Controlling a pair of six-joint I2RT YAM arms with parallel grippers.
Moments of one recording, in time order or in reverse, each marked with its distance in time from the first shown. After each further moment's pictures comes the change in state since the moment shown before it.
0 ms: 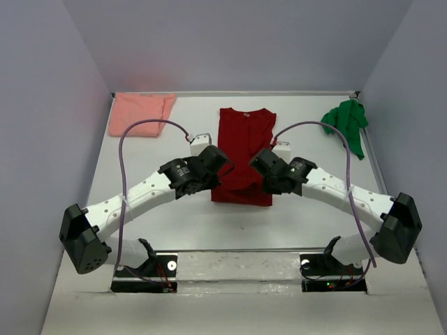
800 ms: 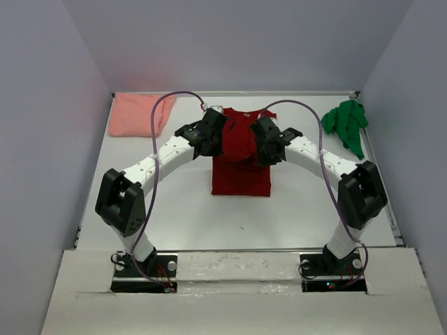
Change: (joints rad) left arm 0.295 0.394 0.300 0.177 0.202 0.436; right arm -0.291 0.366 0.270 0.180 -0.194 -0.460
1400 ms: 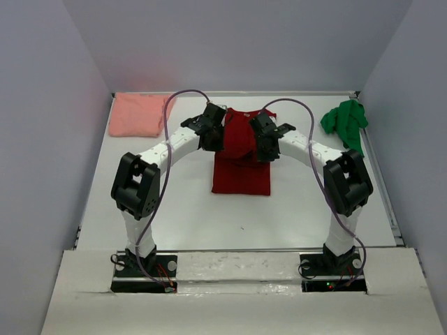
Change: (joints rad) left arm 0.083 0.175 0.081 0.064 0.139 0.127; right arm -0.061 0.155 0.080 0.037 -0.005 -0.010
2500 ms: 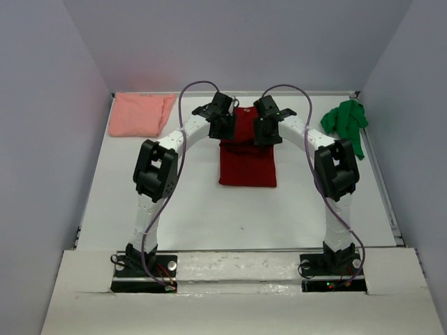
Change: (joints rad) left arm 0.037 0.312 0.352 -0.020 0.095 0.076; right arm -0.109 0.213 0.258 0.008 -0.019 -0.121
